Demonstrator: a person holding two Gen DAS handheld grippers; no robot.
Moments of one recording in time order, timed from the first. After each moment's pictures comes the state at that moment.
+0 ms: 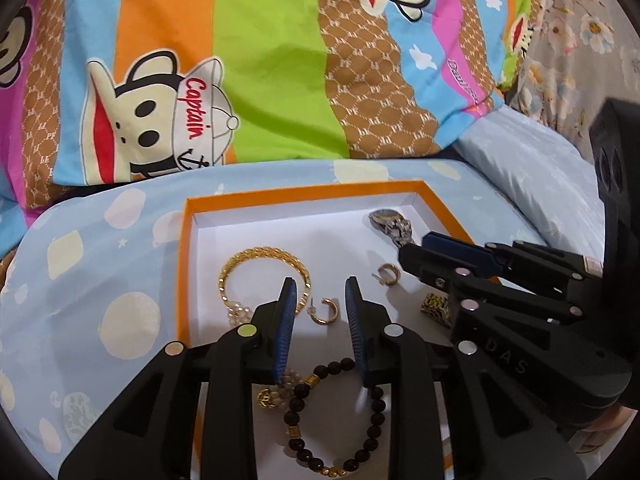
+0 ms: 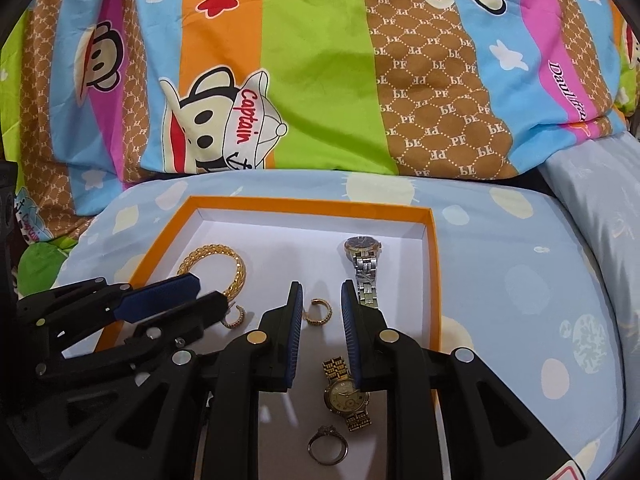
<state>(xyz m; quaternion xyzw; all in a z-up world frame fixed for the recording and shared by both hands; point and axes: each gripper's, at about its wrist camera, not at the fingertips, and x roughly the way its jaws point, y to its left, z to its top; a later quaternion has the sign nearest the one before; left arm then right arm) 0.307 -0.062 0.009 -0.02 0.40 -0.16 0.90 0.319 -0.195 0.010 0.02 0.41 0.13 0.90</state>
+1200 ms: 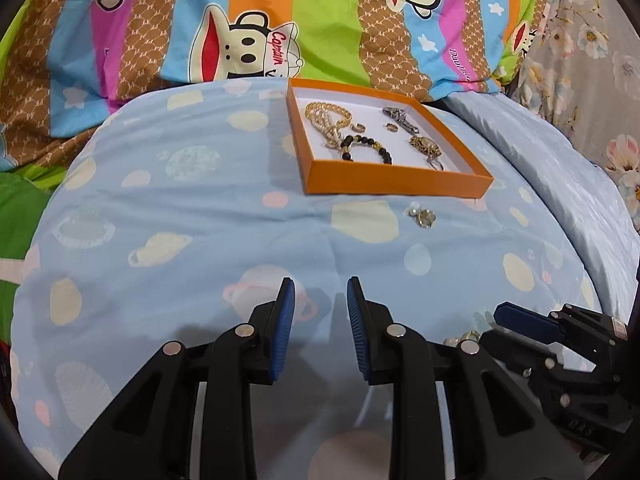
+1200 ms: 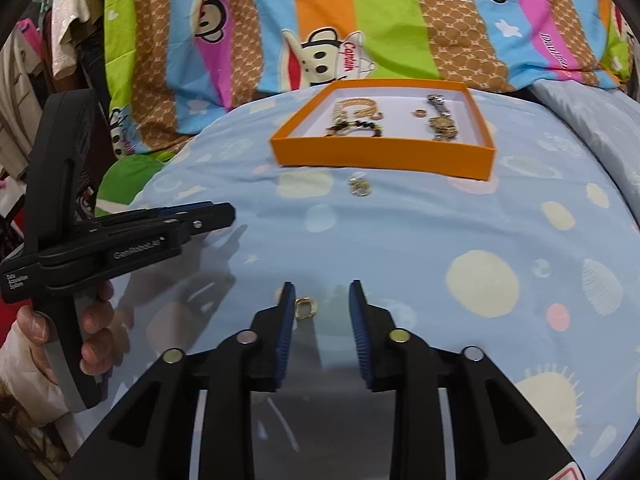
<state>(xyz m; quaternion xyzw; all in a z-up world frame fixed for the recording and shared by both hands) 0.104 0.014 -0.006 -0.05 0.43 -0.12 0.89 0.062 -0.165 -0.002 0.02 0.43 0.22 0.88</state>
